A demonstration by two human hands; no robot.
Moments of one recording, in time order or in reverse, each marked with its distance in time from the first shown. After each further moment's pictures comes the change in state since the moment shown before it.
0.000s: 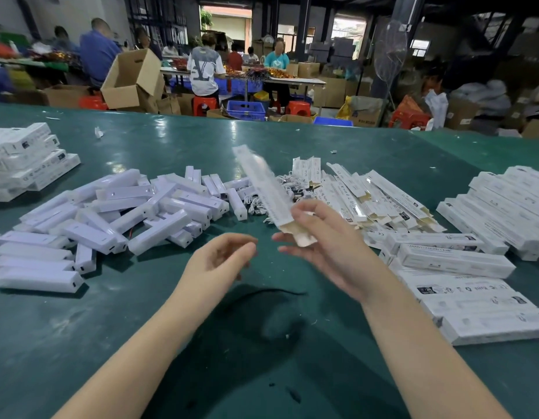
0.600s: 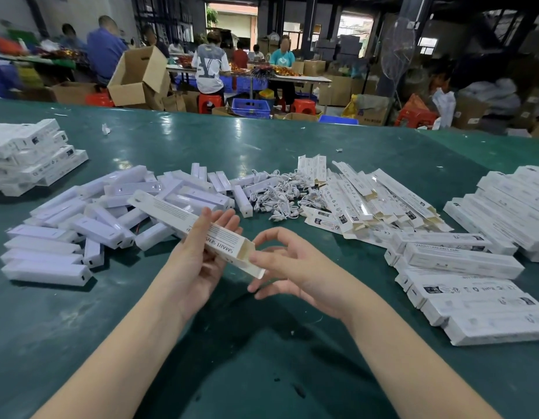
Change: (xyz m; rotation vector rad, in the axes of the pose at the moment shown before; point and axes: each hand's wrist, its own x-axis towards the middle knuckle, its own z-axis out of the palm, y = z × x) left_hand 0.014 0.016 -0.008 -0.927 0.277 -0.258; right_hand -0.009 0.018 0.036 -0.083 -0.249 0.190
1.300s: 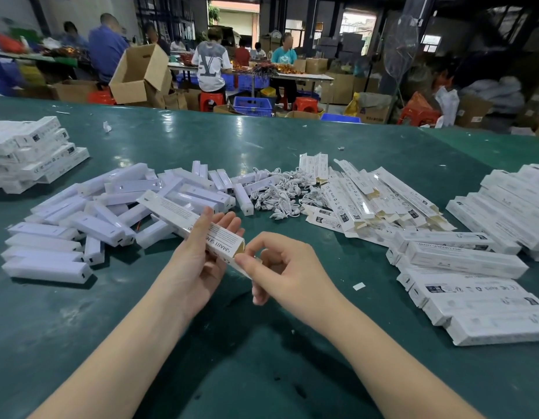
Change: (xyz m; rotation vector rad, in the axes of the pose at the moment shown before) left_hand 0.002 -0.004 -0.006 0.068 0.015 -0.036; right_hand -0.001 0.020 0.013 -0.354 0.149 -0.333
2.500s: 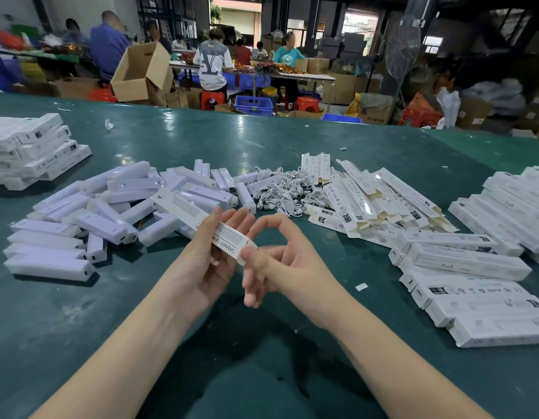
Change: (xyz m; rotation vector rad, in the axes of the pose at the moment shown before) left_hand -0.010 0.004 0.005 -0.066 -0.144 -0.071; right_hand 0.003 -0.006 0.001 0.409 -0.129 0.030
